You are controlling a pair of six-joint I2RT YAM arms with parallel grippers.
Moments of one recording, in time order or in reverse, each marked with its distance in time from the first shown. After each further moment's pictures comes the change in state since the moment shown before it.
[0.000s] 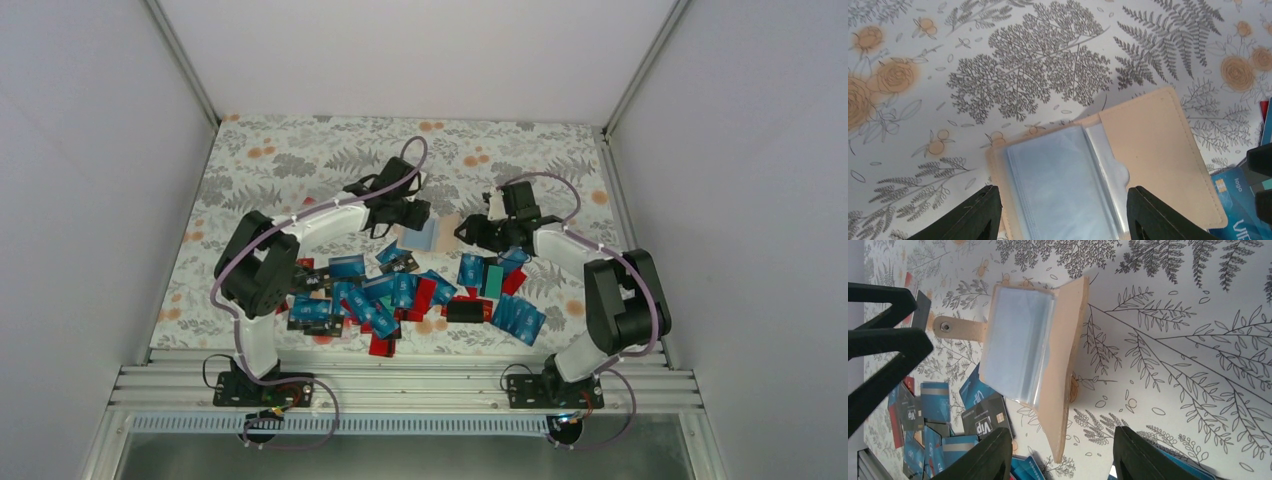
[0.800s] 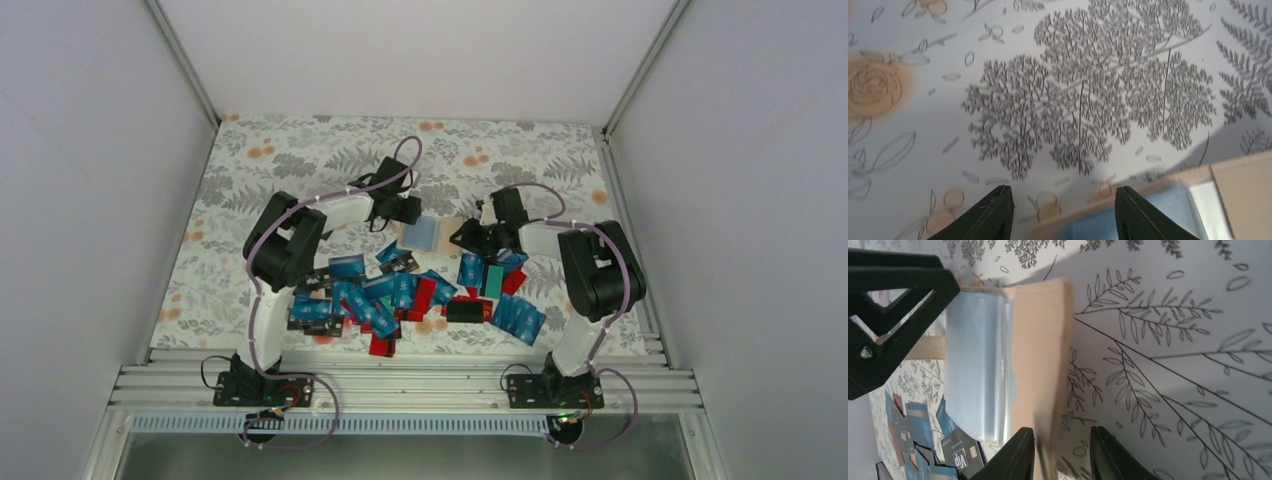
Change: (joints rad) left arm 0.102 0.262 0.093 0.133 0.093 0.013; right arm 0.000 0.227 0.009 0.178 -0.062 0.109
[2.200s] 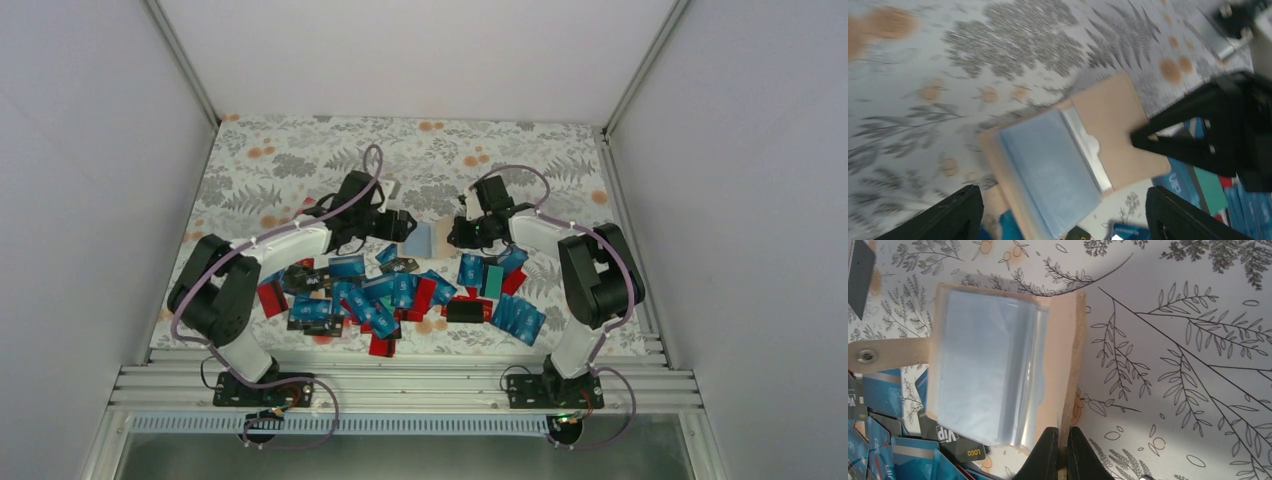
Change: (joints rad) left arm 0.008 -0.536 -0.460 0.097 0.109 -0.118; right arm 0.095 -0.040 0.155 -0.283 0.138 -0.228
